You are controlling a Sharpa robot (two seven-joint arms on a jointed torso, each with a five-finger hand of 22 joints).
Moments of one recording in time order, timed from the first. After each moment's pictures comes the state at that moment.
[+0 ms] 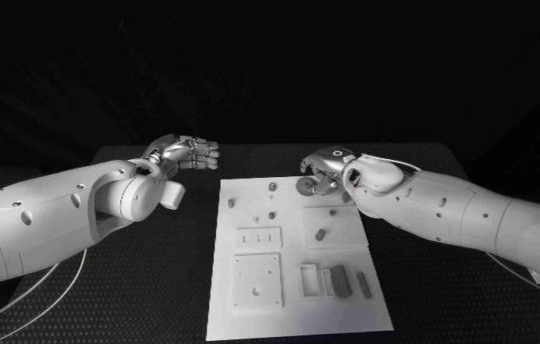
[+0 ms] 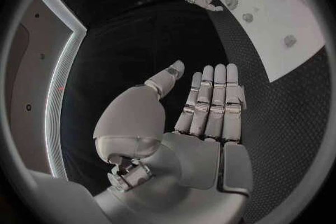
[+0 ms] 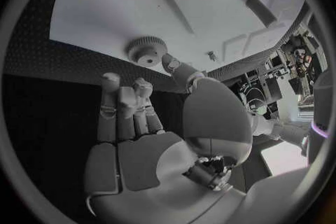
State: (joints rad) left arm 1.35 -0.78 -0.15 1.34 -0.10 -0.30 0.16; left_hand 1.06 -0.05 0.52 -0.27 0.05 0.84 0.17 0.34 0.48 1.13 0.14 0.11 0.15 0.91 0.12 0.45 0.53 0.02 0.91 0.02 0.14 0.71; right arm 1.20 -0.61 -0.07 1.10 -1.75 -0.28 -0.07; right_hand 1.06 -0.26 0.67 -0.16 0.05 0.79 0.16 0.24 0.47 1.02 0.04 1.10 1.15 1.10 -0.04 1.48 0.93 0.24 1.06 0.01 0.96 1.31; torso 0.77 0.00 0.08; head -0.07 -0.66
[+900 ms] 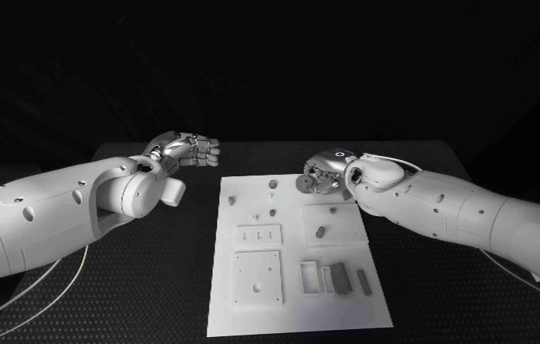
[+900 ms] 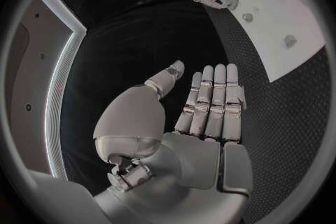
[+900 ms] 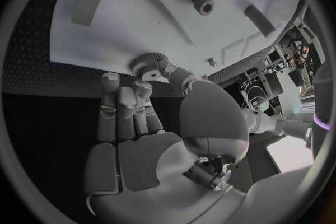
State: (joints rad) left arm 1.35 -0.78 -0.15 1.33 -0.10 -0.30 0.16; left_hand 1.06 -0.05 0.53 -0.27 0.05 0.84 0.17 0.34 0.48 1.13 0.14 0.11 0.15 0.91 0.12 0.44 0.54 0.02 0.91 0.02 0.14 0.71; right arm 1.19 -0.59 -0.06 1.04 -1.69 -0.23 -0.02; right_hand 1.06 -0.19 0.65 -0.14 0.05 0.81 0.13 0.29 0.48 1.01 0.04 1.12 1.13 1.09 -0.06 1.50 0.93 0.24 1.04 0.01 0.96 1.31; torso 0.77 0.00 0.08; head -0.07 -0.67
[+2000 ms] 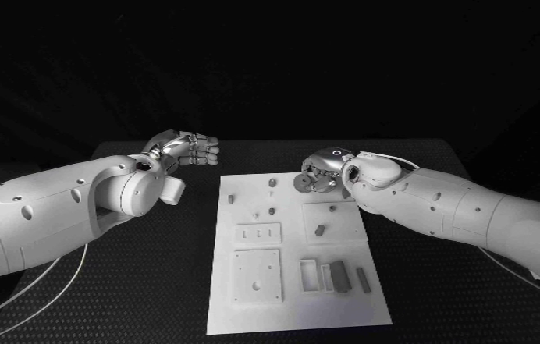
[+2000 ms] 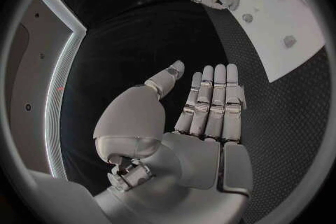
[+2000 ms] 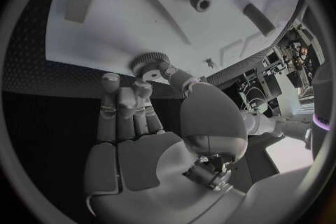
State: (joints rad) left arm 1.35 -0.78 -0.15 1.33 -0.10 -0.29 0.16; left_hand 1.06 -0.05 0.52 -0.27 0.05 0.84 0.17 0.34 0.48 1.13 0.14 0.11 0.15 0.91 0.12 0.44 0.54 0.02 0.91 0.02 0.14 0.71; right arm 1.19 -0.58 -0.06 1.04 -1.71 -0.22 -0.02; right_hand 1.03 -0.14 0.65 -0.18 0.05 0.82 0.13 0.33 0.49 1.01 0.03 1.13 1.11 1.09 -0.08 1.51 0.91 0.25 1.04 0.01 0.97 1.31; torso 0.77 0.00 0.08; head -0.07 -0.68
